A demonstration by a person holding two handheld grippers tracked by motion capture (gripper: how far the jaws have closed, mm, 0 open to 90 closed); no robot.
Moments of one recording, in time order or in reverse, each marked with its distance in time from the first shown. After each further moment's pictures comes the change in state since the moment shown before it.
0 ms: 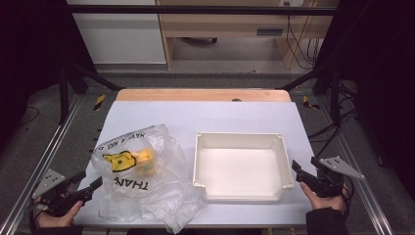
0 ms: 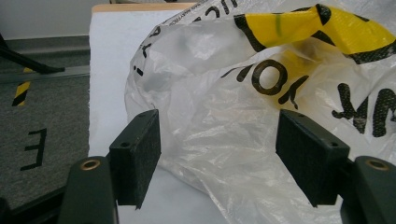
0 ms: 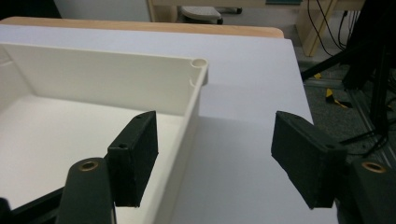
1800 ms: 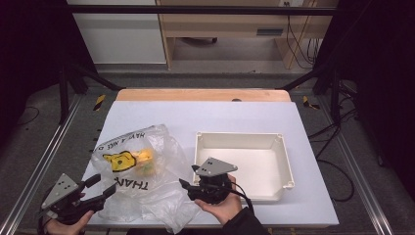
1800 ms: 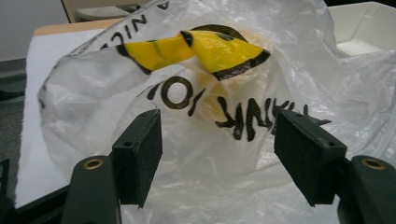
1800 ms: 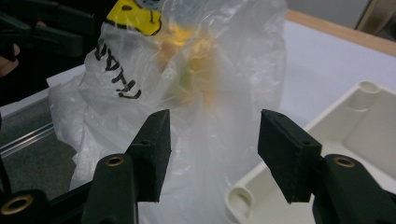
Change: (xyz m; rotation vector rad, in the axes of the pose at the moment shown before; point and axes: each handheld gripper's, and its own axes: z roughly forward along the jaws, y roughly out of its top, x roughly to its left) left arm -0.047 0.009 -0.006 -0.013 -0.122 0.103; right arm 0.262 0.031 0.034 0.089 0.634 -0.321
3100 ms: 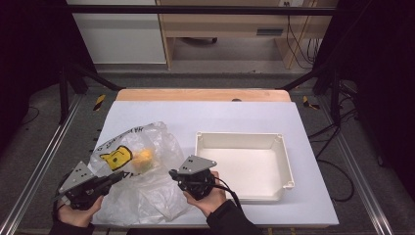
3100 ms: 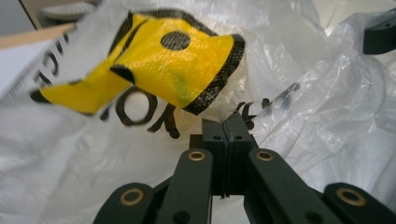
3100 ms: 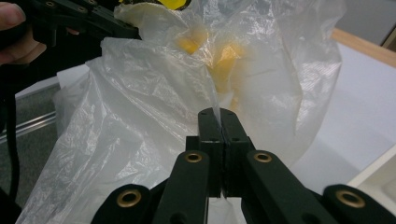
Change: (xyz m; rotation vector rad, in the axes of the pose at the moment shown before) left arm -0.004 0.033 0.022 0.029 -0.082 0.072; right arm 0.010 0.017 0.030 -0.006 0.053 -0.086
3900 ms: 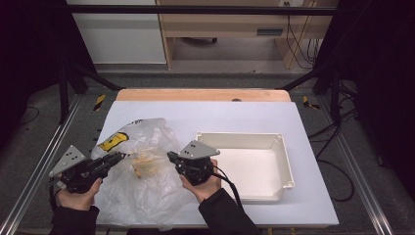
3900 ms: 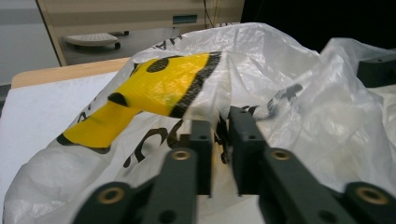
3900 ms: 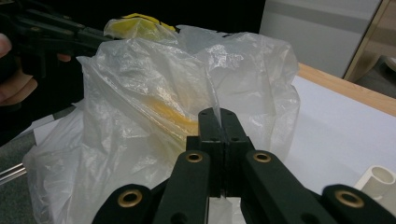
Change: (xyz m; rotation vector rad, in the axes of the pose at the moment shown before) left arm 0.014 0.025 0.004 -0.113 0.031 -0.083; right arm -0.014 0.025 0.003 -0.134 -0.073 0.061
